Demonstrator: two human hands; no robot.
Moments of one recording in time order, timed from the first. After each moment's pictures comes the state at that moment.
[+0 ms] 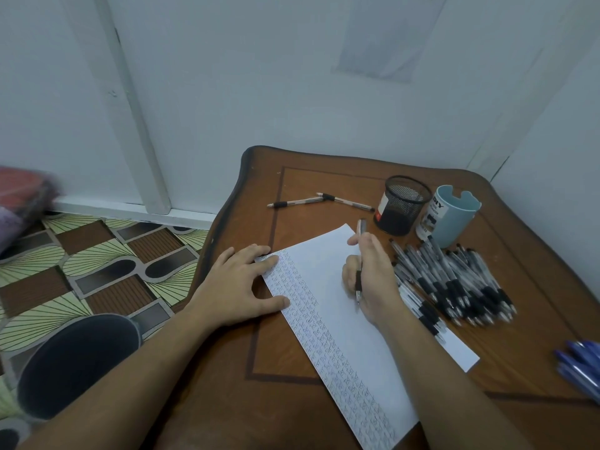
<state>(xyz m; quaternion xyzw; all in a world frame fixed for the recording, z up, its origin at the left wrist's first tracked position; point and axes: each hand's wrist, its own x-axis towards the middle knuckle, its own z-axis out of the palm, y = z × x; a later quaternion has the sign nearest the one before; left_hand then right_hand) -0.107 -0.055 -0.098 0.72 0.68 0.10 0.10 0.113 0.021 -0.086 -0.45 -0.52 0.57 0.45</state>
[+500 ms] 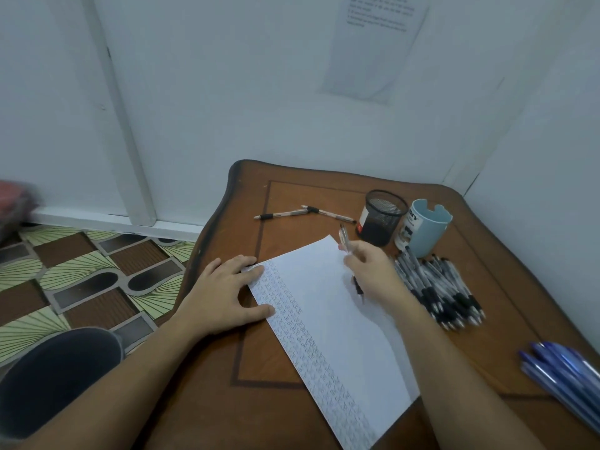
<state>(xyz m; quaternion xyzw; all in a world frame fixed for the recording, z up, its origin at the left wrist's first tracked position) -0.106 -0.058 -0.095 0.72 0.68 0.11 0.10 0.143 0.032 -0.045 -0.55 -0.69 0.39 0.28</state>
